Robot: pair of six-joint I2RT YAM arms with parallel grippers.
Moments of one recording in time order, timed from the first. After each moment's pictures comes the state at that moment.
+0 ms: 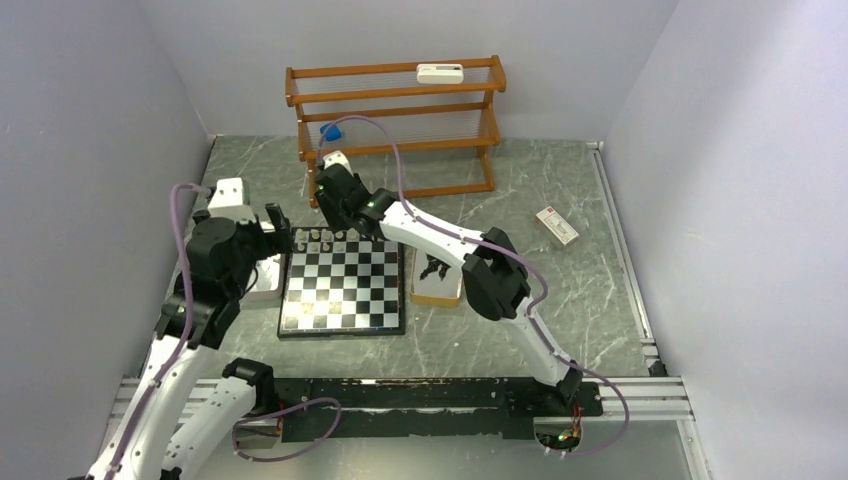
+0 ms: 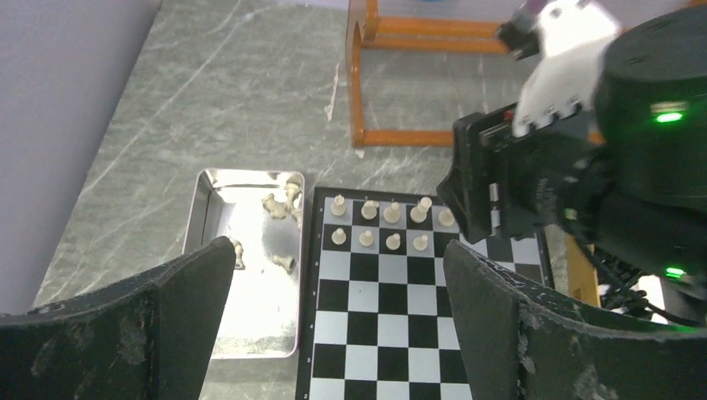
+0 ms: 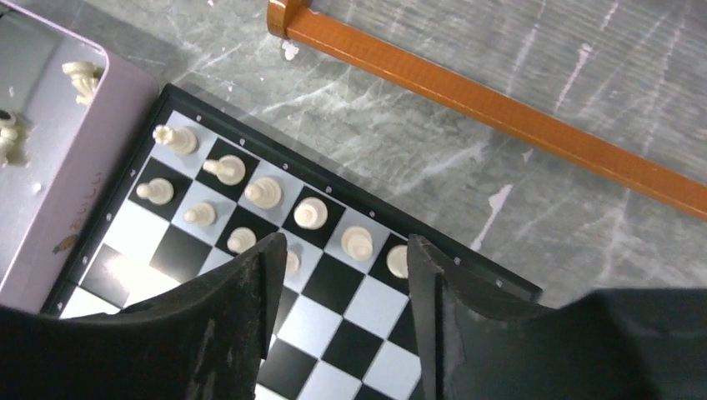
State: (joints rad) left arm -0.27 0.64 0.82 -0.44 -0.31 -0.20; right arm 0.94 2.33 2.10 -0.49 0.33 0.23
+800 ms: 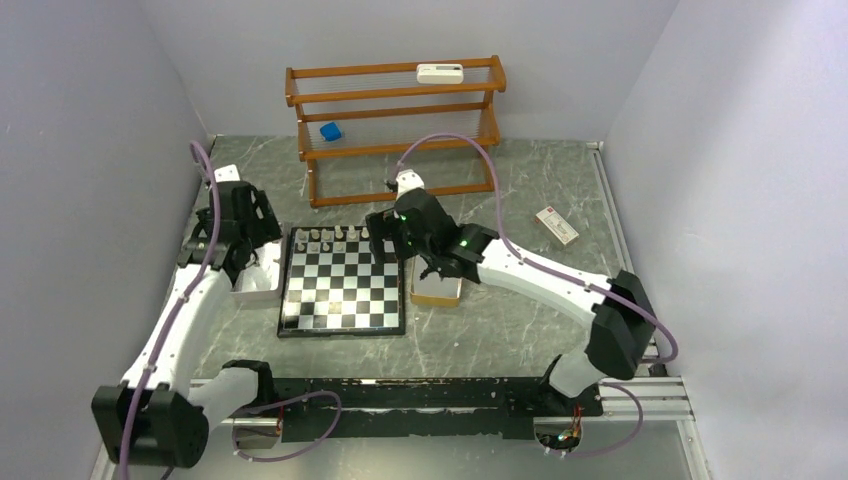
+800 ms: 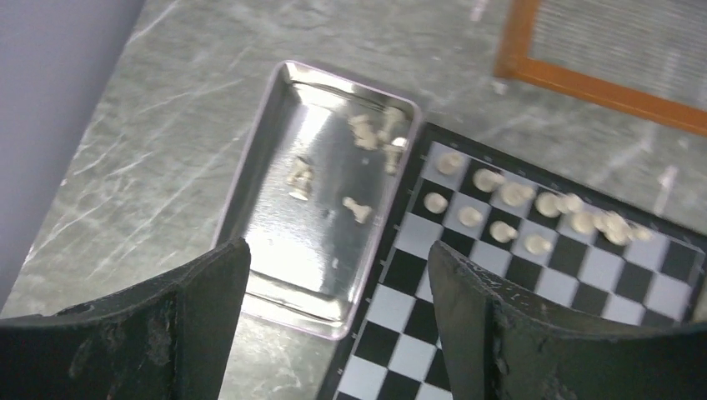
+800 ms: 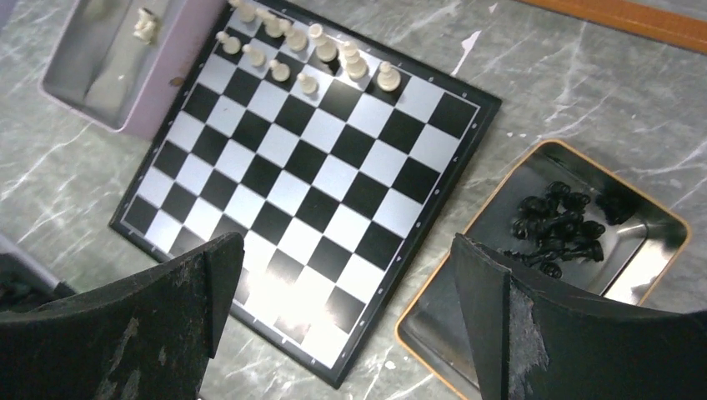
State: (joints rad) left arm -0.11 1.01 0.89 -0.54 -0.36 -0.34; right arm 0.94 1.56 1.27 -0.31 0.24 0.36
